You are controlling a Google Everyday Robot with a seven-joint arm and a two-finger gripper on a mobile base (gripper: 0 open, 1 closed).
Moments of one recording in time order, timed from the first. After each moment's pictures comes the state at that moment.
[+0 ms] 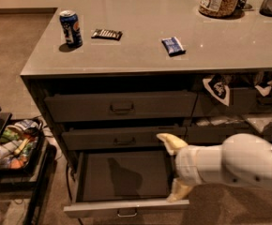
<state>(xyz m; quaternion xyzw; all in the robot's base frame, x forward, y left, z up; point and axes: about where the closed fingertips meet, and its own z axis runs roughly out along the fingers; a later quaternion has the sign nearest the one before) 0.418 -0.090 0.675 -0.74 0.56 0.03 0.36</state>
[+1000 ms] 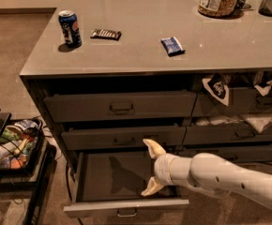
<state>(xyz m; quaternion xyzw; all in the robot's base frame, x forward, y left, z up) 0.481 -0.035 0.555 -0.68 0.58 0.06 0.45</state>
